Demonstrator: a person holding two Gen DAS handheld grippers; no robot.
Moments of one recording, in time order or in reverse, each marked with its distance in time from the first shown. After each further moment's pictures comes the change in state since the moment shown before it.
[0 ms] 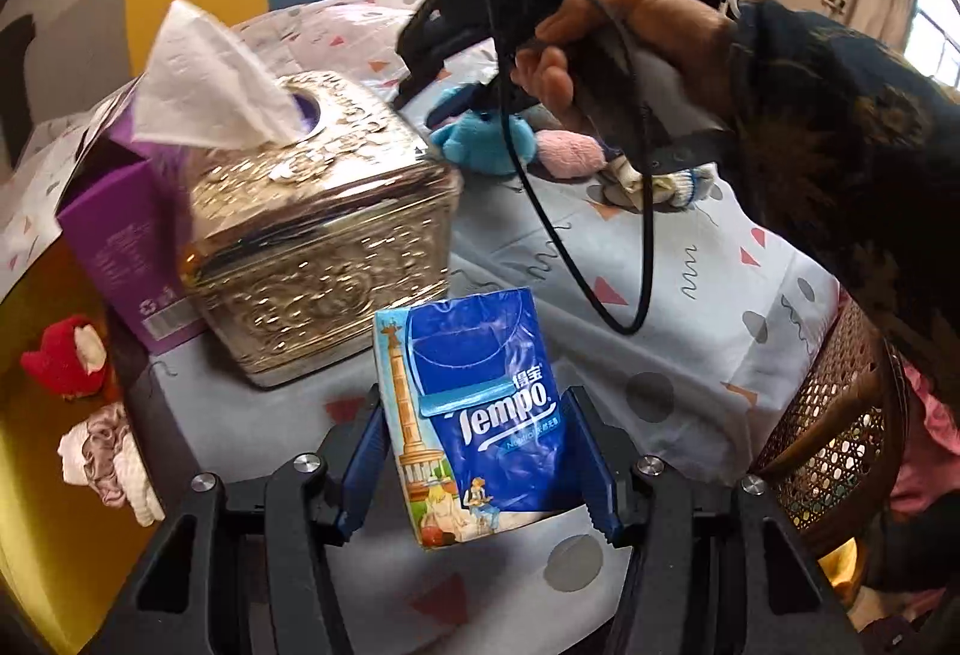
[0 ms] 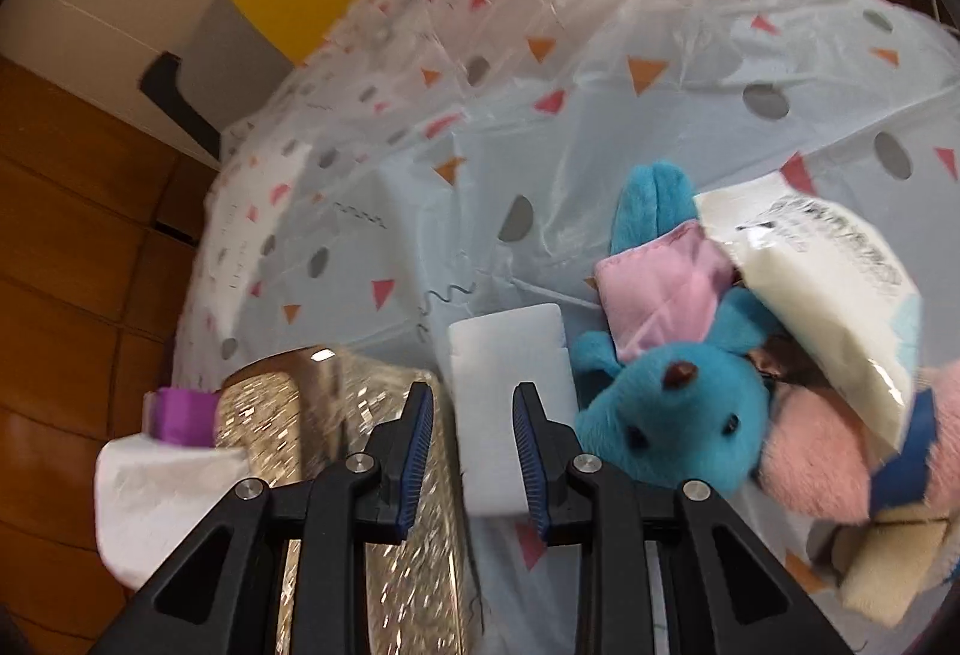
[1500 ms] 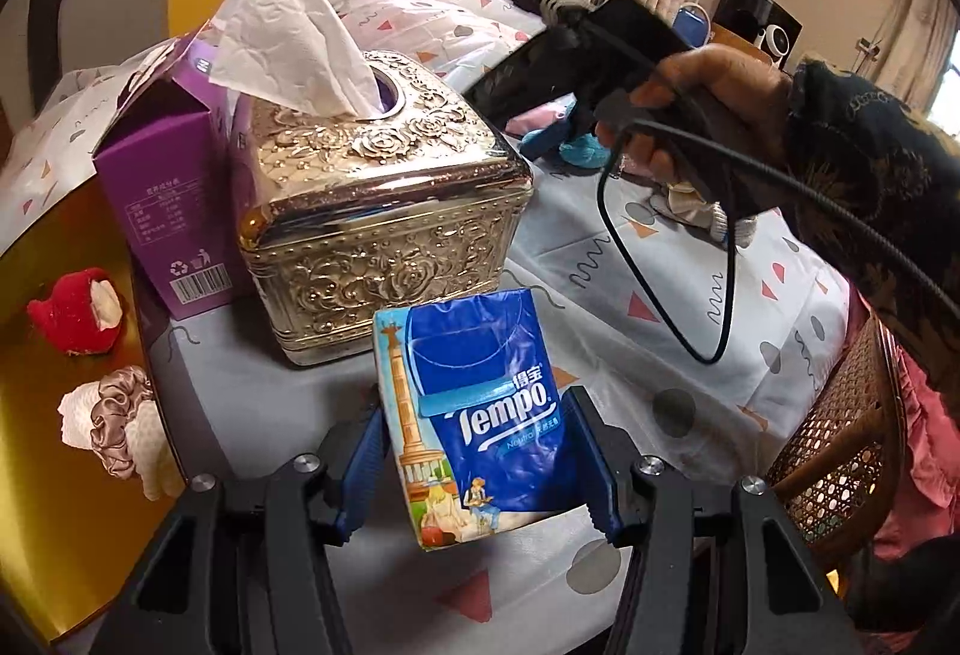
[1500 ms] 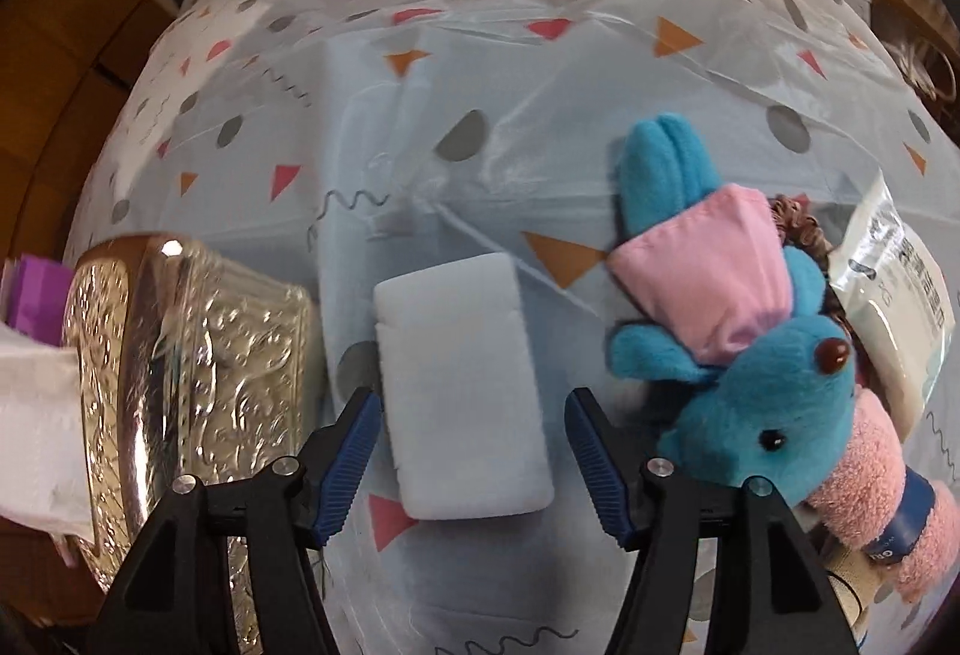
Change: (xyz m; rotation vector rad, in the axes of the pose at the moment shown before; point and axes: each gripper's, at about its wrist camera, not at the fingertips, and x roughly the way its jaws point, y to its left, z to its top) left arm -0.001 0.023 -0.002 -0.104 -0.003 0.008; right arm 0.033 0.008 -0.003 -0.322 0.175 -0.265
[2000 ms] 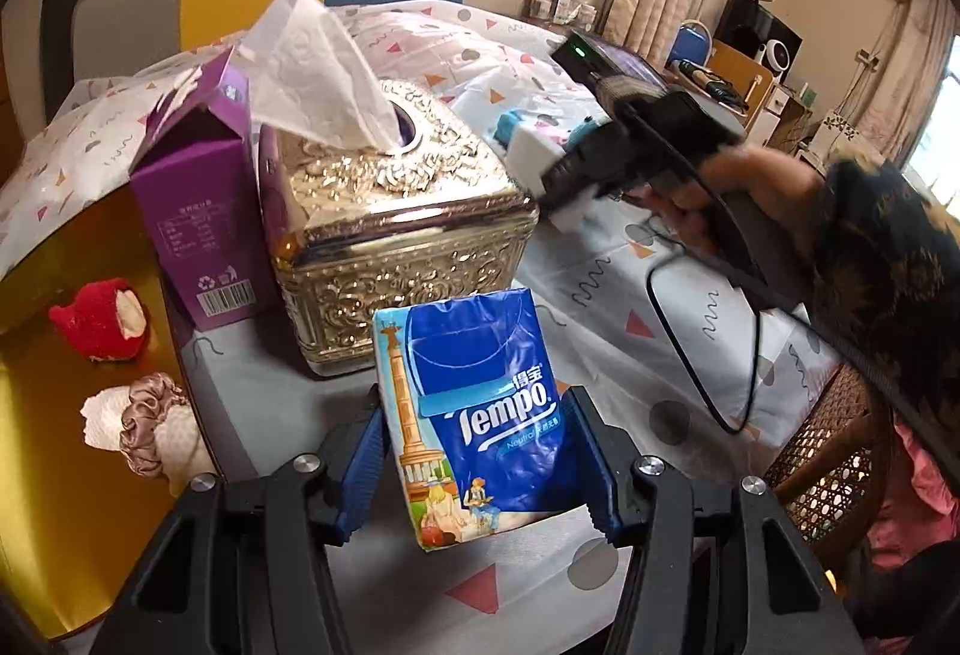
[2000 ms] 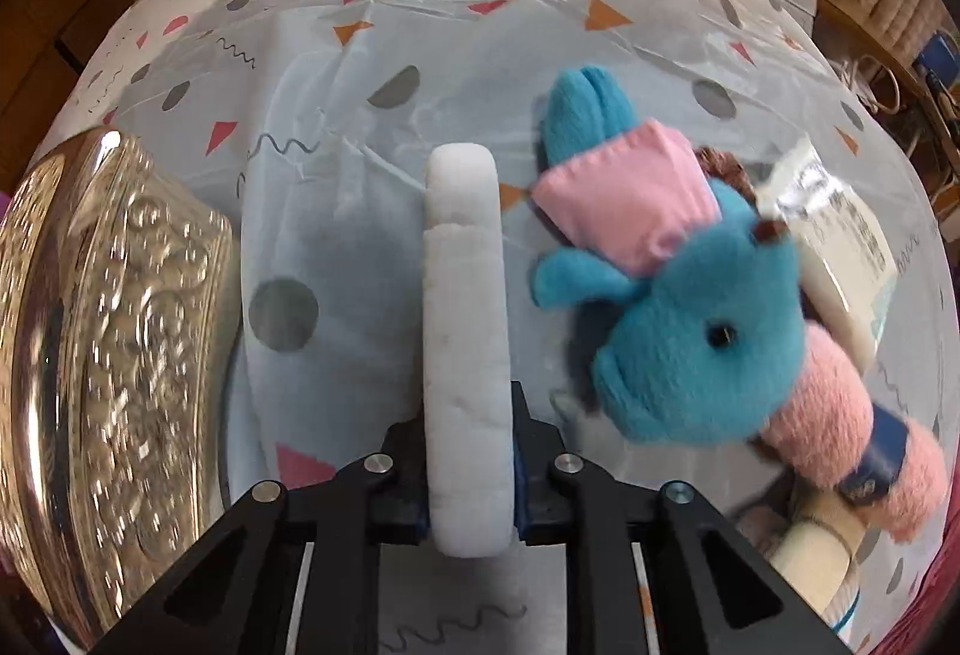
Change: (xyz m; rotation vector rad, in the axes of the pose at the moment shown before) left arm -0.021 0.004 0.002 -0.005 -0.050 0.006; right arm -0.011 -0.016 -0.054 0.031 -0.056 -0.143
